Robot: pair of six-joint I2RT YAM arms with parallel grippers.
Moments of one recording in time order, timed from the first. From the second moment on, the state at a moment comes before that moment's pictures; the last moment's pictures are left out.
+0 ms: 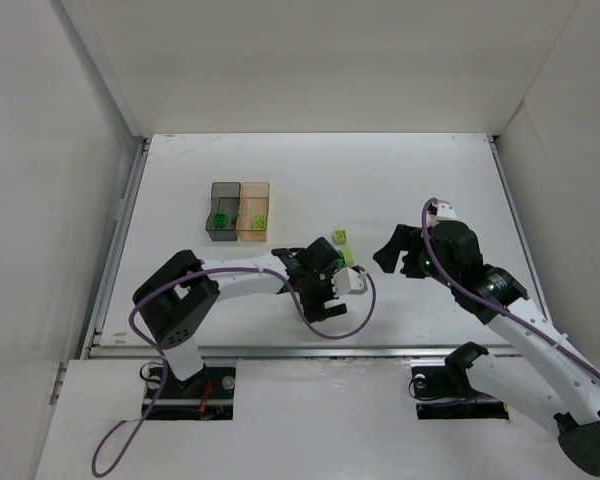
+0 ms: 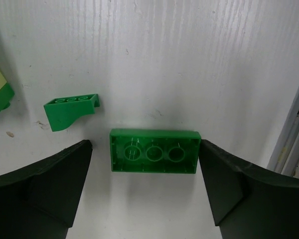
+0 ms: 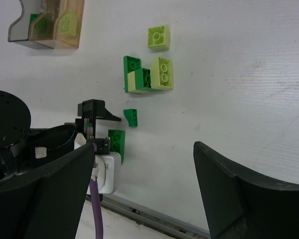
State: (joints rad) left arm -0.96 1.70 0.98 -0.39 0.24 0.45; right arm 0.55 0.81 0.79 -0.53 0.05 0.60
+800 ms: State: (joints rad) left arm -0.66 1.48 1.07 -0.56 0.26 0.39; right arm 0.55 0.97 0.81 -0.48 0.05 0.55
